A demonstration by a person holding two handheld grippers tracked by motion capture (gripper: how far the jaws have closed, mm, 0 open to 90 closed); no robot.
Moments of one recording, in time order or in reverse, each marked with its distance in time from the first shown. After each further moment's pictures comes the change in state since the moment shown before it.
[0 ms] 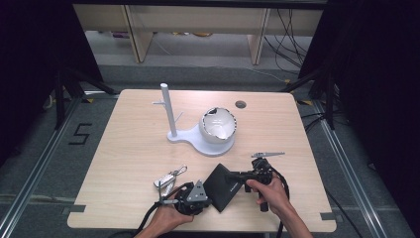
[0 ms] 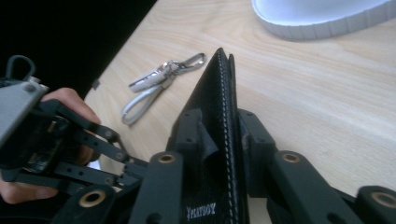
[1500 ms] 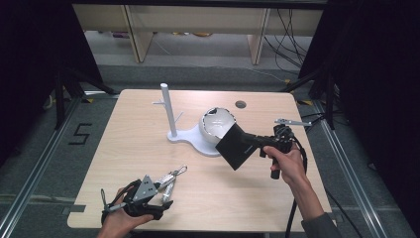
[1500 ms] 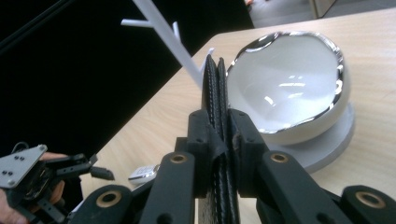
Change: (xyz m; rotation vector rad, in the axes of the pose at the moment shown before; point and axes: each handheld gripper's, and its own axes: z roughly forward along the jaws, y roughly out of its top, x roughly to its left) left arm 0.024 -0.059 -0.104 -0.050 0.247 -0.188; right arm 0.004 0.084 -0.062 -0.267 -0.050 -0.101
